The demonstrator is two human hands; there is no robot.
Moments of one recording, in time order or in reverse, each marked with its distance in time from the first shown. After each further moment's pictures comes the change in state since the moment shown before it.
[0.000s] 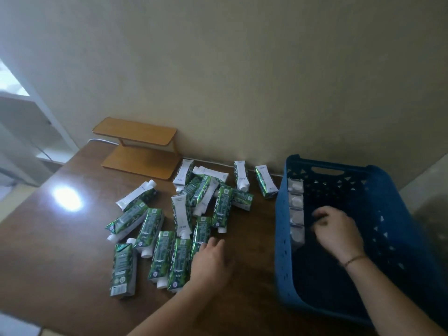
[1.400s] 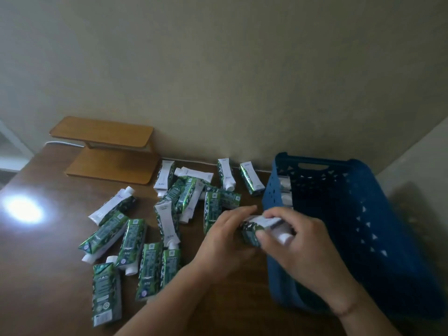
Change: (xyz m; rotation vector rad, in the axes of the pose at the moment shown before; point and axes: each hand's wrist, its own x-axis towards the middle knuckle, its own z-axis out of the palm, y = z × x) left_hand 0.018 0.026 -0.064 -0.579 0.183 0.688; right_hand -0.099 -0.112 -0.028 0.206 -0.105 -0.464
